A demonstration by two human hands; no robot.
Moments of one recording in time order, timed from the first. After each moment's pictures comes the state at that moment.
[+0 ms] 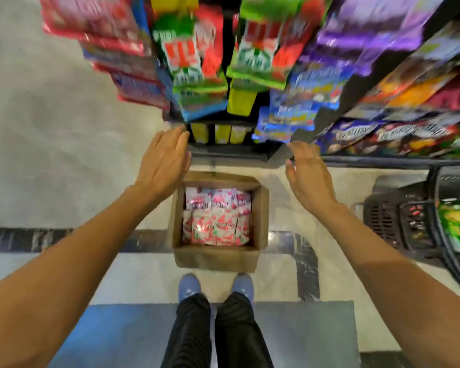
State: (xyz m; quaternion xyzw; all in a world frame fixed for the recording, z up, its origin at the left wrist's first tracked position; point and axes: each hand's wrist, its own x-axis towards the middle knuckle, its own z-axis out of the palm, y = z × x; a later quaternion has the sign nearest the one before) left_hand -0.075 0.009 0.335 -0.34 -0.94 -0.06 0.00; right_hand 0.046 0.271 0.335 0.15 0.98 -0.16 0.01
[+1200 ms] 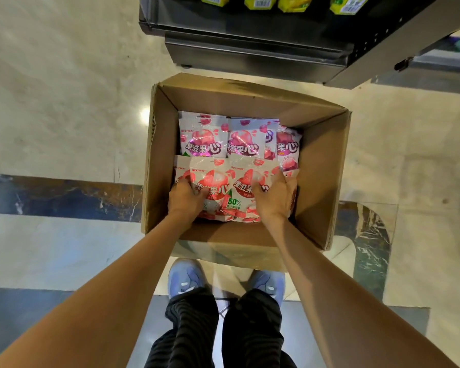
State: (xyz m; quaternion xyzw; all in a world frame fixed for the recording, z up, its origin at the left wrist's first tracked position) left_hand 0.036 -0.011 -0.067 0.23 -0.83 -0.31 -0.40; right_hand 0.081 0.136 -0.046 0.46 0.80 -0.33 0.18
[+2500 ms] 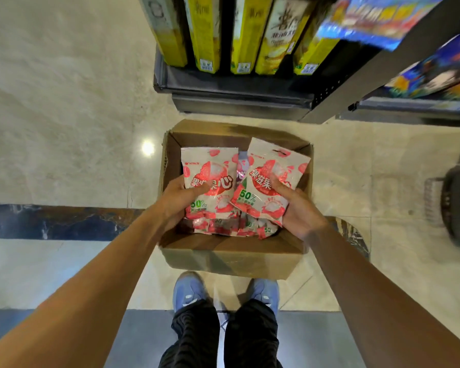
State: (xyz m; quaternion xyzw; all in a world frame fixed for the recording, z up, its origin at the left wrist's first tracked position) left_hand -0.011 -0.009 0.057 0.20 -0.67 -0.55 -0.46; right_hand 0.078 0.195 0.062 0.44 0.39 -0.79 0.19
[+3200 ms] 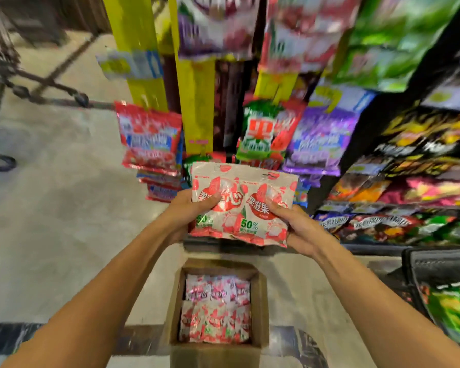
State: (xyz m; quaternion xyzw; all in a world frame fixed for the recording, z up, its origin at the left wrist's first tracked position) left_hand -0.081 0.037 0.508 -0.05 -0.67 -0.66 -0.33; right_hand 0.011 0.242 0.507 0.24 0.48 -0.84 0.10
